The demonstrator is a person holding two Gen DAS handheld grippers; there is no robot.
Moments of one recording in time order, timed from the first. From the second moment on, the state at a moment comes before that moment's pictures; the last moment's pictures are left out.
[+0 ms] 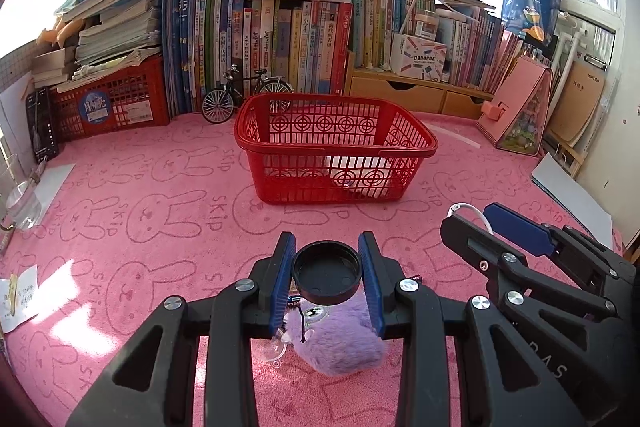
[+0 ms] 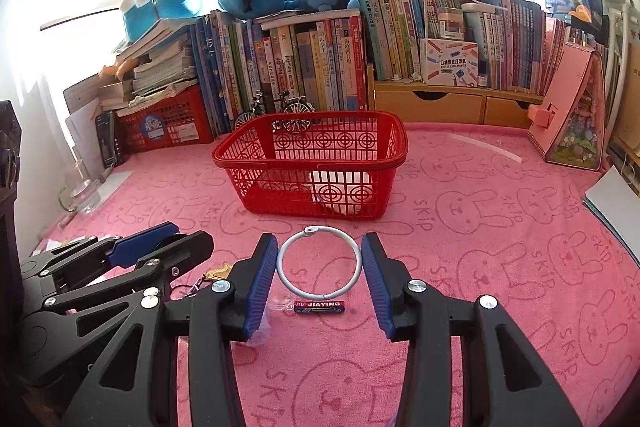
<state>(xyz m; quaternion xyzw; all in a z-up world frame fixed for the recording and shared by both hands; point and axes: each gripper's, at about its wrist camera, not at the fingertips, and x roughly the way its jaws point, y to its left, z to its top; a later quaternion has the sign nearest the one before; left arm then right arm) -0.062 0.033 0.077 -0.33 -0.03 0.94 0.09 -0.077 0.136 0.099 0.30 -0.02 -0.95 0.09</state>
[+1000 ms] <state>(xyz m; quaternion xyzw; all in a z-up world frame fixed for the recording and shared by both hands) -0.109 0.009 0.087 -0.34 -0.04 0.93 0.08 -0.114 0.168 0.126 0.28 -0.03 -0.95 0.09</state>
